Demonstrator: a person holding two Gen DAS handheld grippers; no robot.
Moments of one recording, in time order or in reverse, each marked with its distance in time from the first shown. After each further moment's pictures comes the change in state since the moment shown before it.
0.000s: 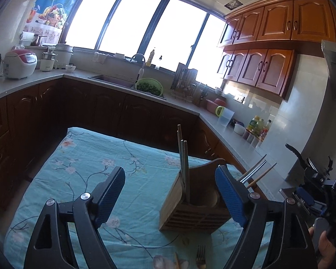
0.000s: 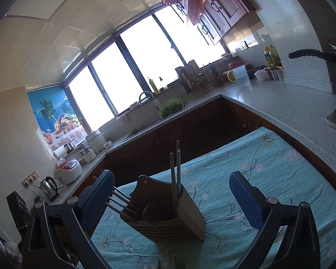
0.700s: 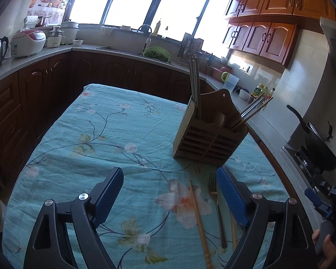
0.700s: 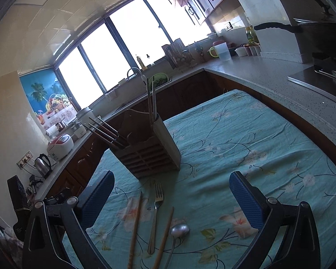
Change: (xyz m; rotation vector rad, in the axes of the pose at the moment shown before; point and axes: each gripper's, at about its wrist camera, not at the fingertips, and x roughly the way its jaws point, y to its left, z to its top) left arm -0.082 0.003 -0.056 0.008 0.201 0.044; right arm -0.086 -0.021 -0.091 0.002 0.150 -0.091
